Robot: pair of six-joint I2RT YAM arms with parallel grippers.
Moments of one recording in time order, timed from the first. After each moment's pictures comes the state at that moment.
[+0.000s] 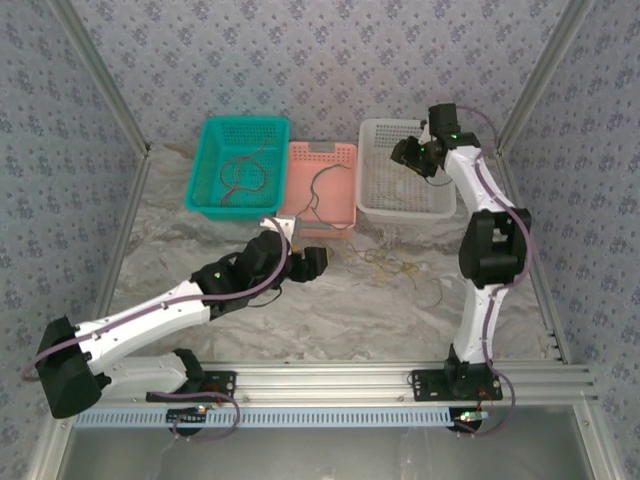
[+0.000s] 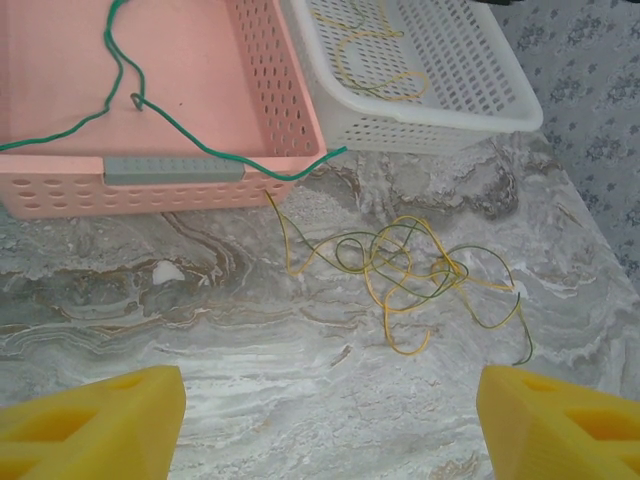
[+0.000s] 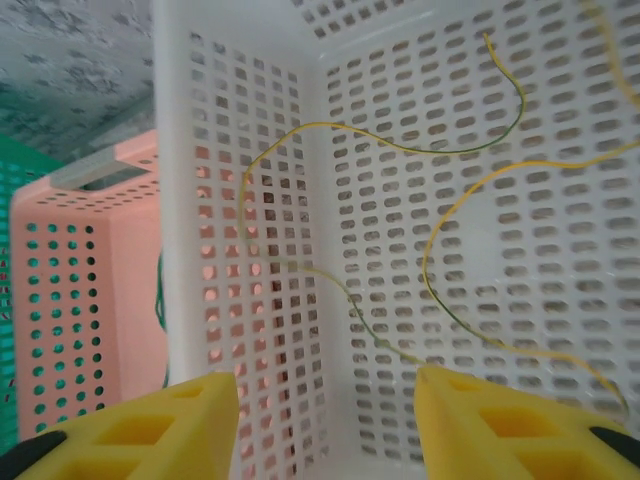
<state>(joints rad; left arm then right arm) -0.98 1.12 0.86 -0.29 -0.24 -0.69 0.08 2.00 1.85 -0.72 -0.27 0.47</state>
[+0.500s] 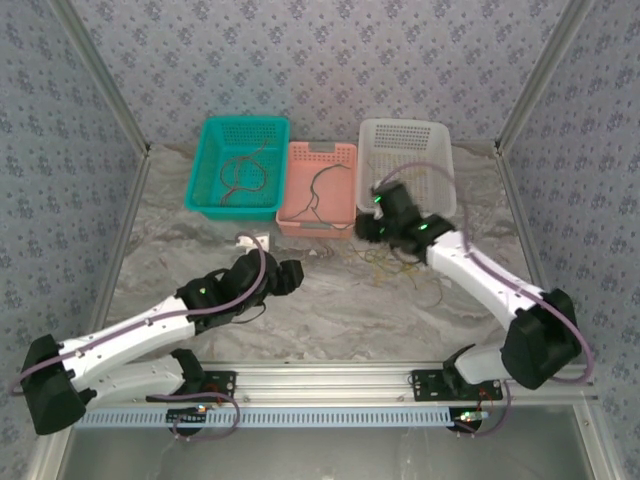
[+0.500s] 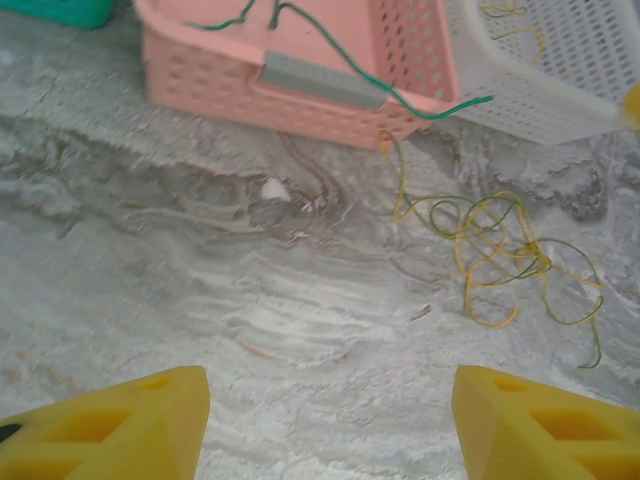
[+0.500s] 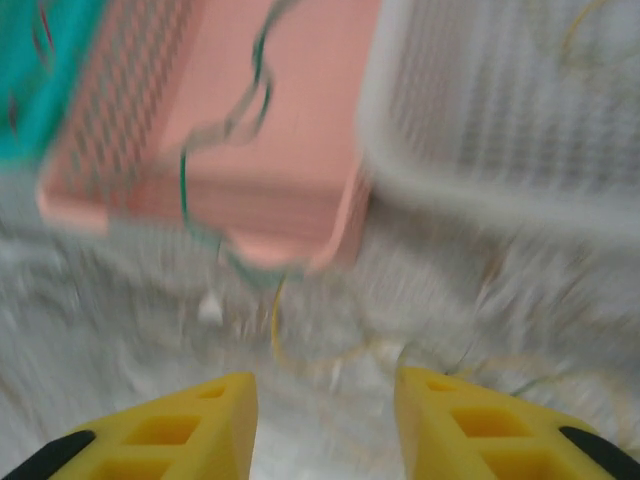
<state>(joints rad) -0.98 0.97 0.70 -0.42 -0.32 -0.90 0.60 1.39 1.06 -0.52 0.08 0.44</state>
